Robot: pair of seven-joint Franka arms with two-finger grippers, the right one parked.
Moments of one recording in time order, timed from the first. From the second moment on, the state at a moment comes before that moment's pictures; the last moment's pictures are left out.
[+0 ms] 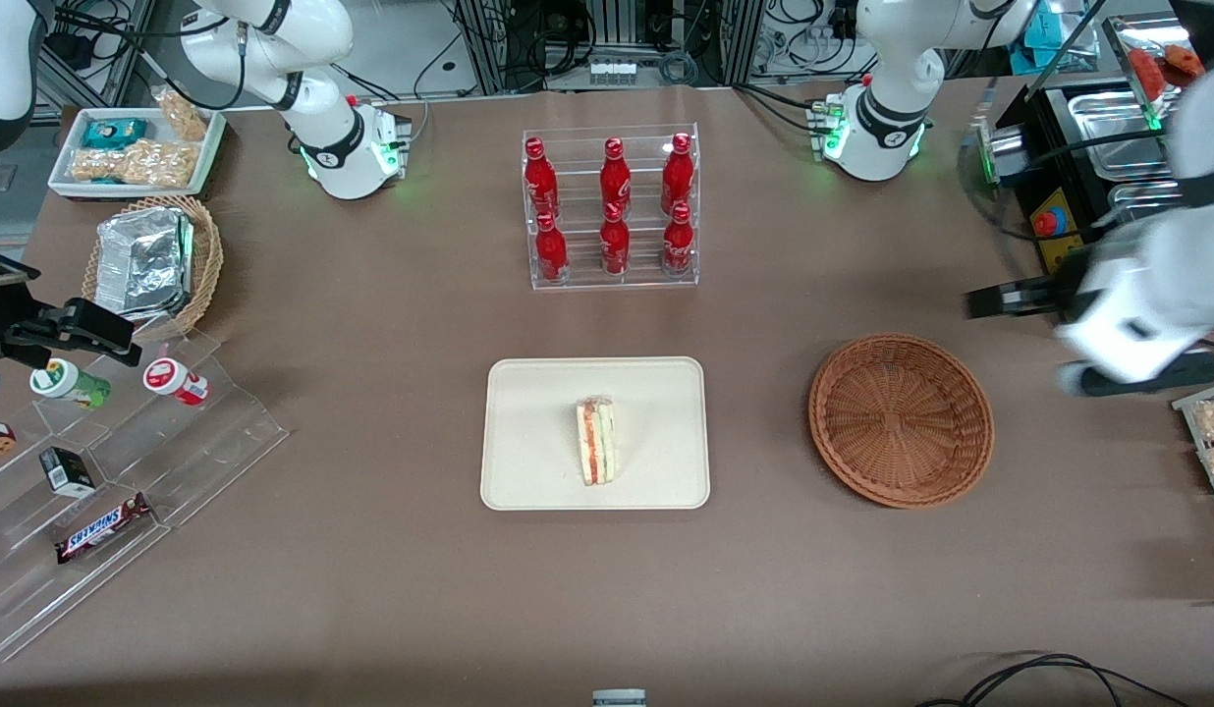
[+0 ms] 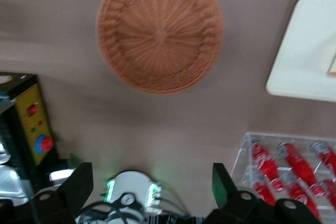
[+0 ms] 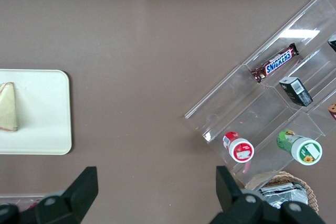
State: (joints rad) arm -0.02 0.34 -0.05 -1.12 -0.04 1.12 -0.19
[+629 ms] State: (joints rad) arm 0.12 0.19 -0.09 -1.23 -0.03 1.13 -0.11
